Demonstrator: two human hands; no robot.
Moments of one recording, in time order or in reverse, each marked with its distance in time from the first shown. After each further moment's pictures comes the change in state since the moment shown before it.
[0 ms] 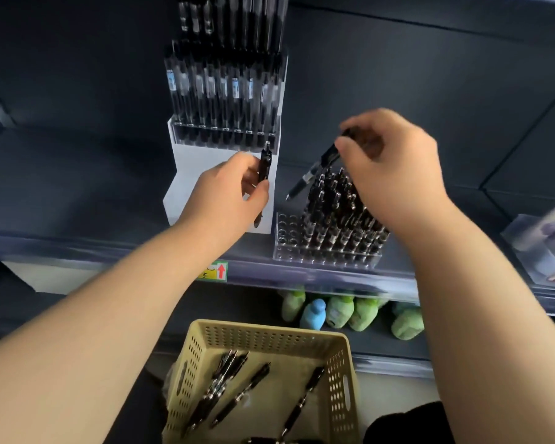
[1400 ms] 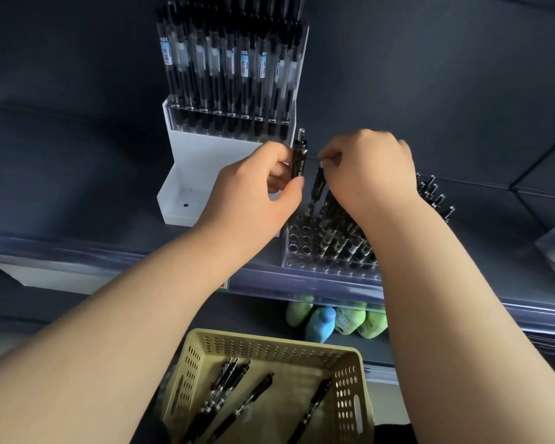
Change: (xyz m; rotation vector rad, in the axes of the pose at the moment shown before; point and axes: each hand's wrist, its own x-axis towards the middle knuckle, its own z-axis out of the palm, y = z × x) left_hand 0.016 -0.003 0.022 -0.152 0.014 0.060; right_hand 0.039 0.024 0.072 -0.476 -0.204 -0.056
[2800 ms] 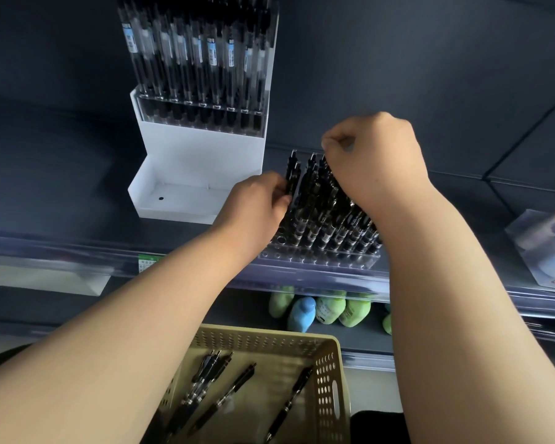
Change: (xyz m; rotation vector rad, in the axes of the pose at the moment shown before) left_hand 0.004 -0.013 0.051 0.203 -0.233 -0.162; right_hand -0.018 0.021 -0.029 0.201 0.053 0.094
